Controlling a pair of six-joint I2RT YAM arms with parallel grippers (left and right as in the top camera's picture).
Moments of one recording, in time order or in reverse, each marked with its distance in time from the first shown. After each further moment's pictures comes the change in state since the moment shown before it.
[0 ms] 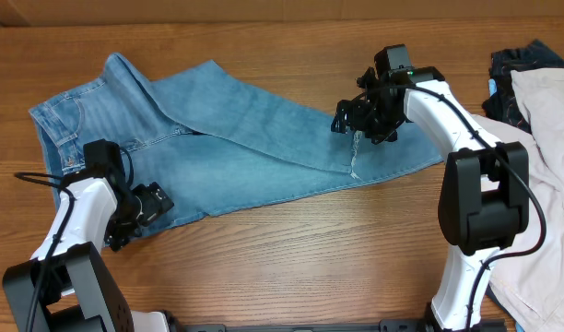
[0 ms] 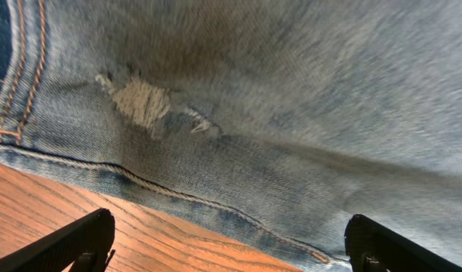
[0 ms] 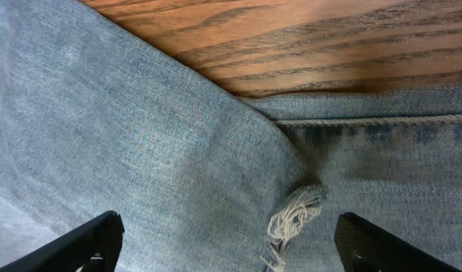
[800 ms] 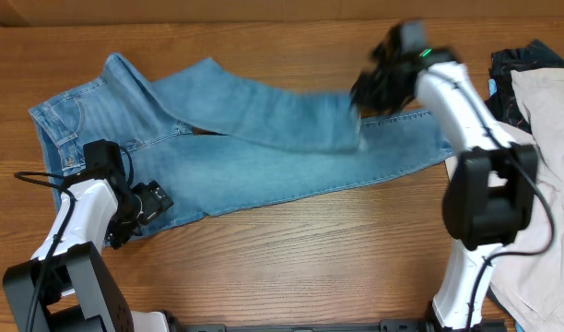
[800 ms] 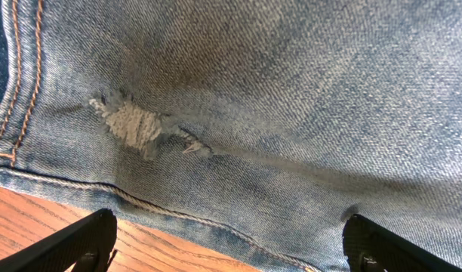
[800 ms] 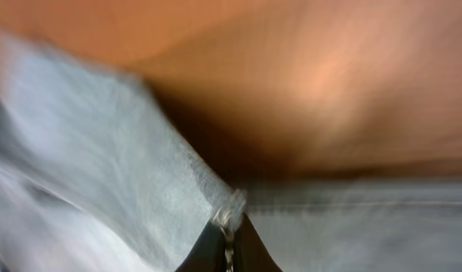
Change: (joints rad) left arm 0.000 0.000 -0.007 0.043 -0.001 0.004; right arm -0.062 0.013 0.230 -0.031 -0.037 0.111
